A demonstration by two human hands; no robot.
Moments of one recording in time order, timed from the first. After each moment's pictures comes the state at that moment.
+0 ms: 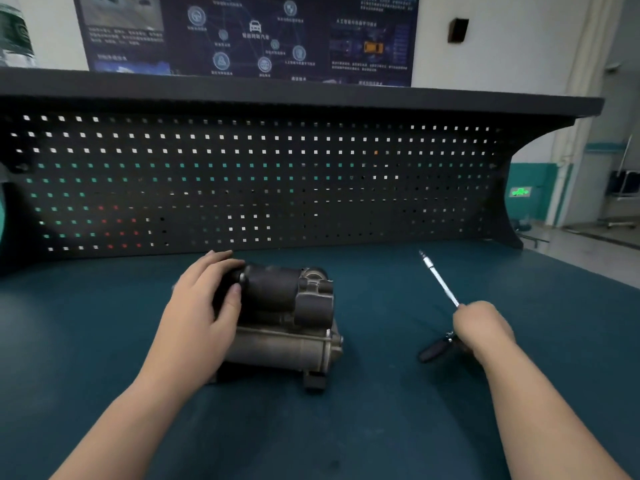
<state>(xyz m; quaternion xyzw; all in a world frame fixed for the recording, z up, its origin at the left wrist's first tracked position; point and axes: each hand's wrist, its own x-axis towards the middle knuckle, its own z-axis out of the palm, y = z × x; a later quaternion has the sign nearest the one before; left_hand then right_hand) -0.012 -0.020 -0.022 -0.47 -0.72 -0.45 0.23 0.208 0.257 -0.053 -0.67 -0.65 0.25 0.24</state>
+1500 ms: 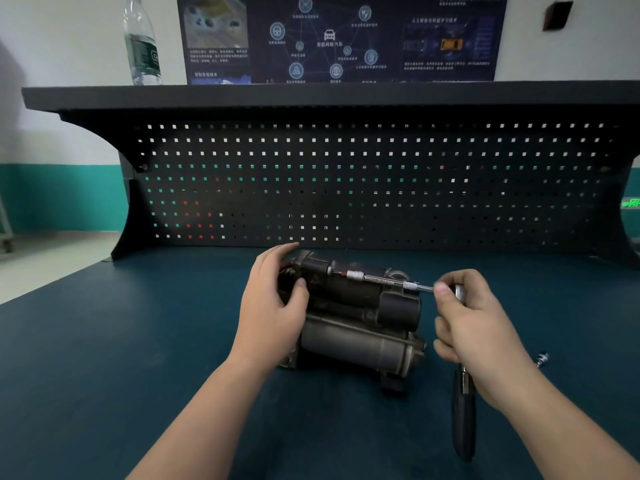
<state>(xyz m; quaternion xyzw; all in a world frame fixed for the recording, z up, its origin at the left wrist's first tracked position) -0.020 -0.030 -0.029 -0.42 -0.67 -0.59 0.19 0.146 0.117 -0.024 -0.23 -0.70 0.54 0.41</state>
